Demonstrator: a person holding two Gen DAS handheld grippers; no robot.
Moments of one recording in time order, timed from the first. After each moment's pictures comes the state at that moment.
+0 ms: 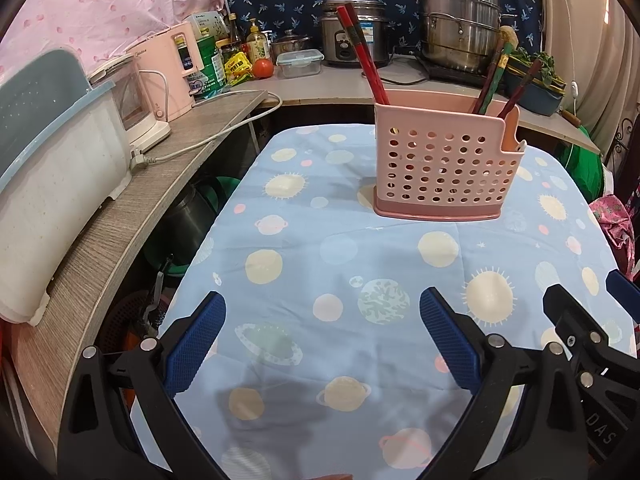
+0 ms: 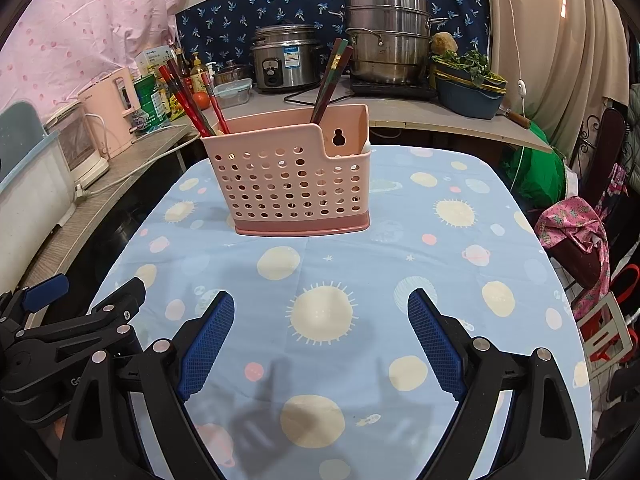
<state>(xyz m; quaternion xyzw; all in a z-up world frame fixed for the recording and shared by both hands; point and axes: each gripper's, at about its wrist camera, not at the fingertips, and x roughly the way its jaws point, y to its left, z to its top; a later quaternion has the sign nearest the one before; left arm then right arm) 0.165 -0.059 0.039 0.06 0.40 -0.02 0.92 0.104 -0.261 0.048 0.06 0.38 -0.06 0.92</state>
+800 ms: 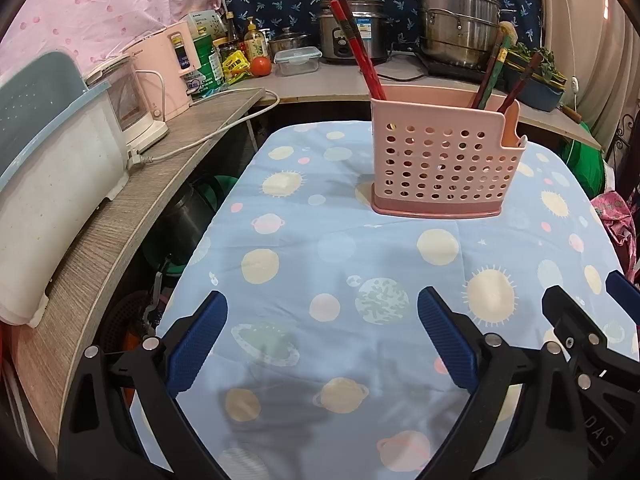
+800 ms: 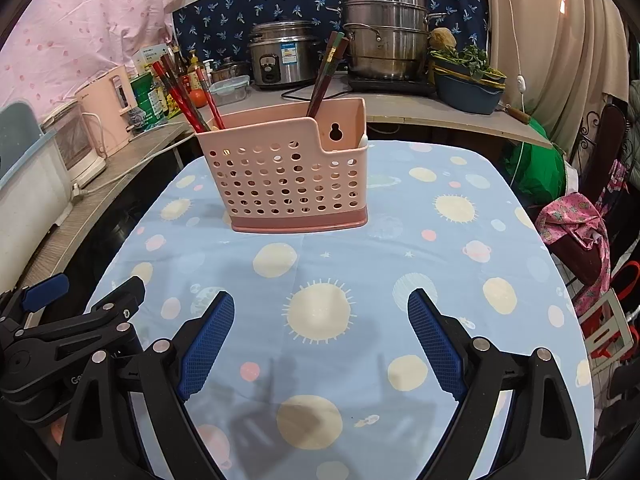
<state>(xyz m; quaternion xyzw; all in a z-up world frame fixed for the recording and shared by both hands) 0.169 -0.064 0.036 0.06 0.40 -0.02 0.91 0.107 -0.263 0.043 0.07 0.39 -0.06 0.92</state>
